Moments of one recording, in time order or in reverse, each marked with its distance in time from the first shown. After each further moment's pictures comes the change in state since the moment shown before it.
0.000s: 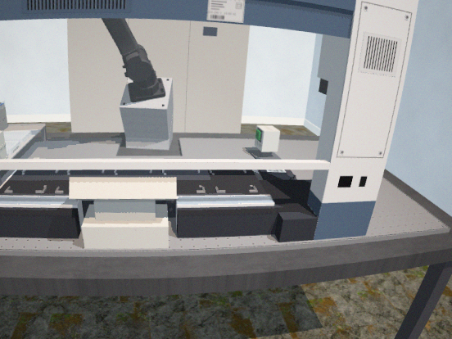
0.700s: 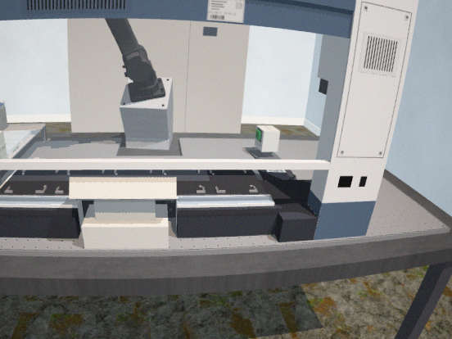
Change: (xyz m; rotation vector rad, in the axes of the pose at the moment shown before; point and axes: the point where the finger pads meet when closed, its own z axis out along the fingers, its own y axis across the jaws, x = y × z) arm 0.020 -0.015 0.006 0.000 0.011 0.009
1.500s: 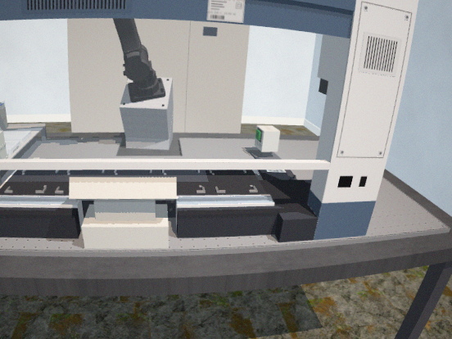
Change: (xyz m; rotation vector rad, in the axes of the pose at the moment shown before) arm 0.050 -0.089 -0.002 -0.002 -0.007 0.013
